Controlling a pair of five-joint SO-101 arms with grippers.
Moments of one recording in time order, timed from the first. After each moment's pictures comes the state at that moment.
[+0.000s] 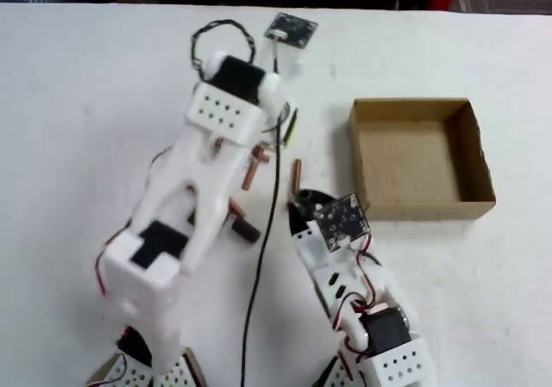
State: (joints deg) left arm 21.7 21.0 -39.2 101.5 8.7; right arm -24.7 -102.1 96.4 36.0 11.3
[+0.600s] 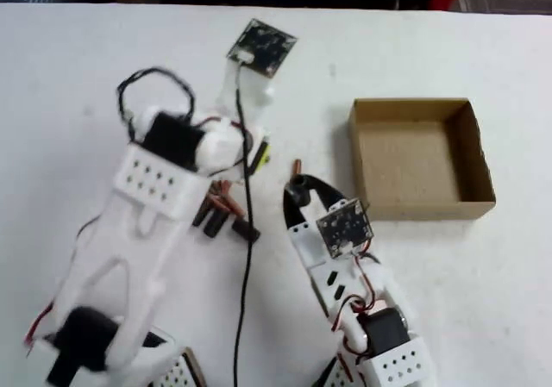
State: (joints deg) left arm 19.8 -17.9 3.0 81.1 1.5; right arm -27.7 -102.1 96.4 27.7 11.2
